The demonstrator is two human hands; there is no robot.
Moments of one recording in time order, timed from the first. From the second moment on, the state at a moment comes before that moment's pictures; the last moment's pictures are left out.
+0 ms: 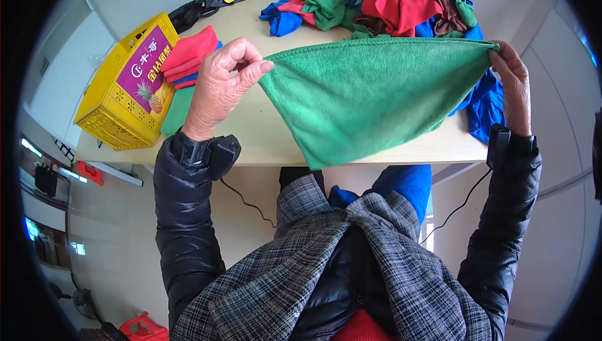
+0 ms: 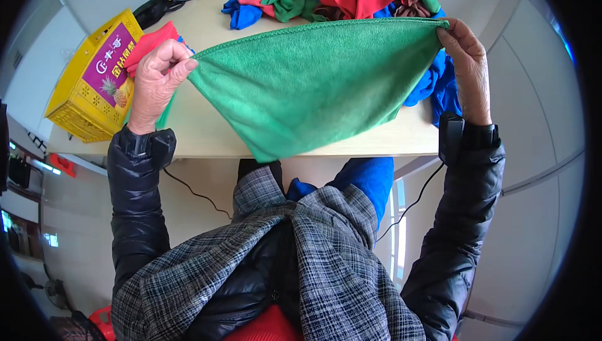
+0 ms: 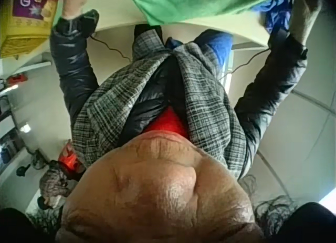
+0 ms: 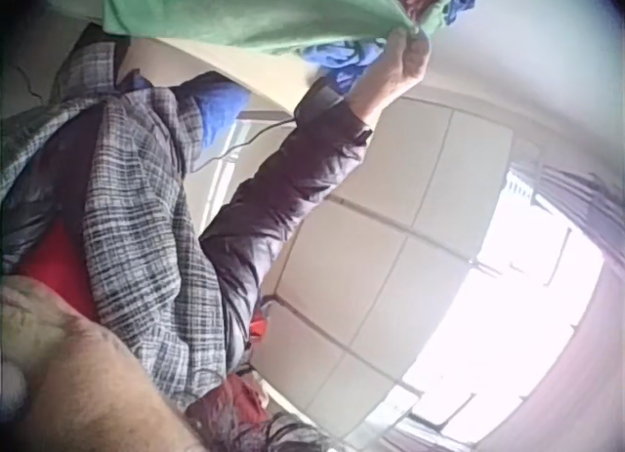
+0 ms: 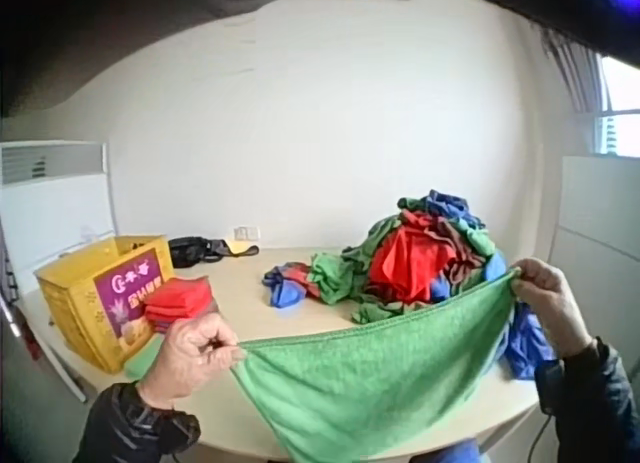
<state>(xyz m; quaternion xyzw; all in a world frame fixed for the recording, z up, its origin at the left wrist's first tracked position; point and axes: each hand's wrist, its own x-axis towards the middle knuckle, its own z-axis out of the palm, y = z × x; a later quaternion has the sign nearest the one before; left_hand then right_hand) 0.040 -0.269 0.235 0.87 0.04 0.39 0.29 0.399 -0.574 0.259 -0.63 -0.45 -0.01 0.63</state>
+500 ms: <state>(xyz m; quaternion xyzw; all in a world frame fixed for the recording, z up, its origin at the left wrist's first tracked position) 0.019 -0.270 0.248 0.94 0.07 0.29 0.17 0.374 -0.572 0.277 -0.63 -0.48 0.00 0.62</state>
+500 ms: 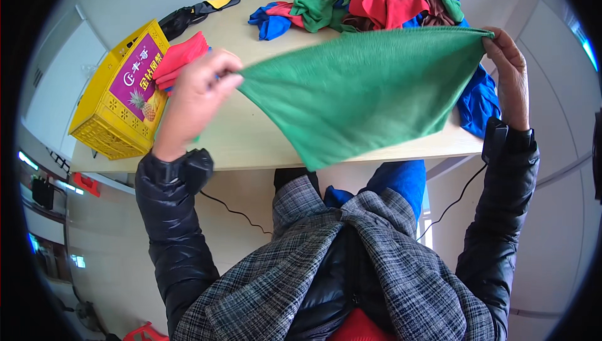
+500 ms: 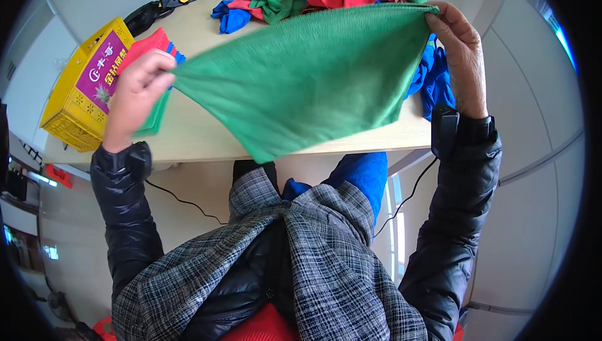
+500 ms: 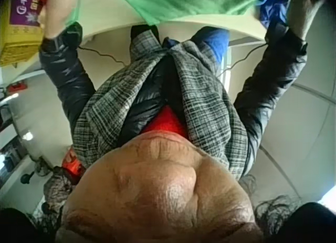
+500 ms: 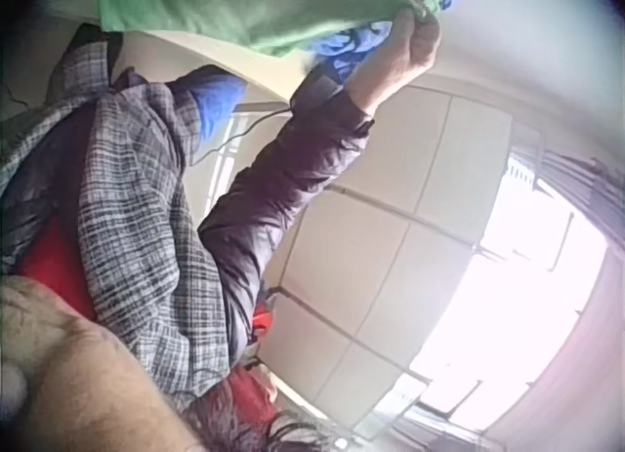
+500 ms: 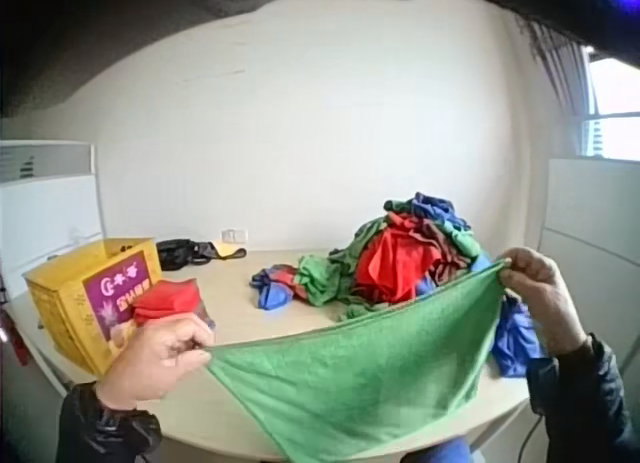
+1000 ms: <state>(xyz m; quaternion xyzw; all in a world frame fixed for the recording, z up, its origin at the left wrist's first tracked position) 0.064 -0.172 0.251 0.84 0.17 0.29 0.42 0.437 -0.504 0.251 -0.68 -0.48 0.17 0.54</state>
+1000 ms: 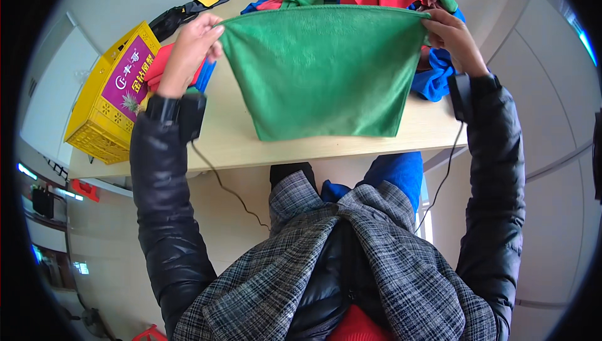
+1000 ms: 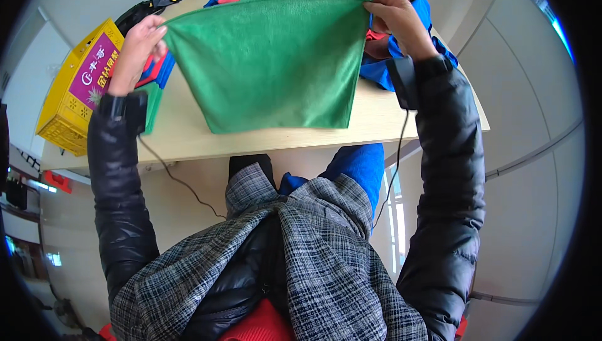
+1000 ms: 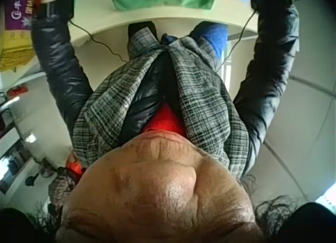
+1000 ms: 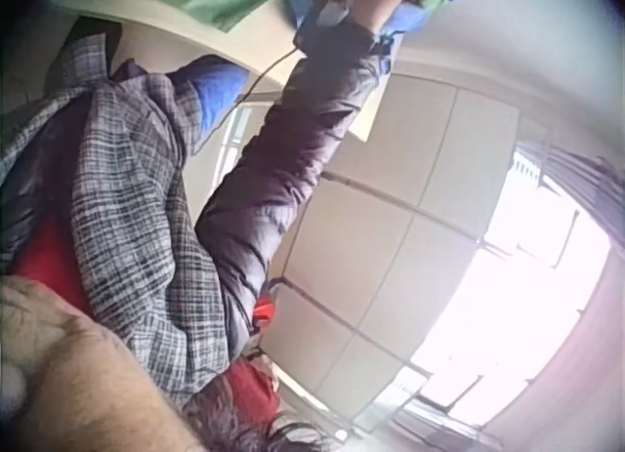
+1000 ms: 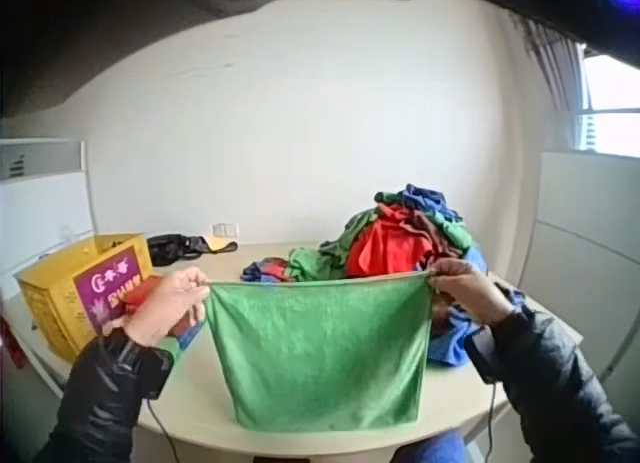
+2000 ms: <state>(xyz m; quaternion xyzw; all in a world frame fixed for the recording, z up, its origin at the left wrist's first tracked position) -0.013 -0.243 0.016 0.92 0.24 0.23 0.19 0.323 -0.557 0.025 -0.72 -0.61 -0.03 0.33</state>
